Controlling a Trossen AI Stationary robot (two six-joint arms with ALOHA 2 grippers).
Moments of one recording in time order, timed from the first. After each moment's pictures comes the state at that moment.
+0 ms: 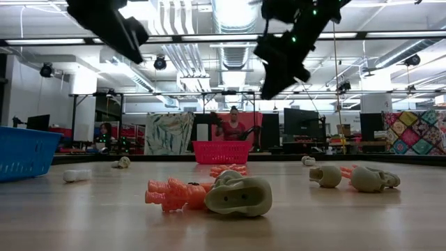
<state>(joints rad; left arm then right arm) -0.31 1.29 0.99 -0.61 -0.14 -0.23 -0.25 1.52 1.16 -0.53 0.26 0.29</state>
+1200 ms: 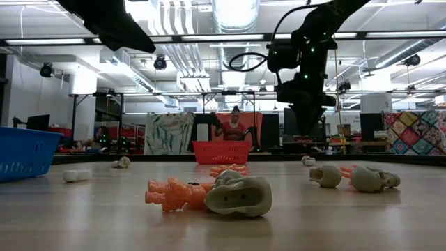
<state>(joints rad) -0.31 1.07 0.77 -0.32 -0.42 -0.22 -0.49 1.65 1.16 -0.84 0.13 0.29</state>
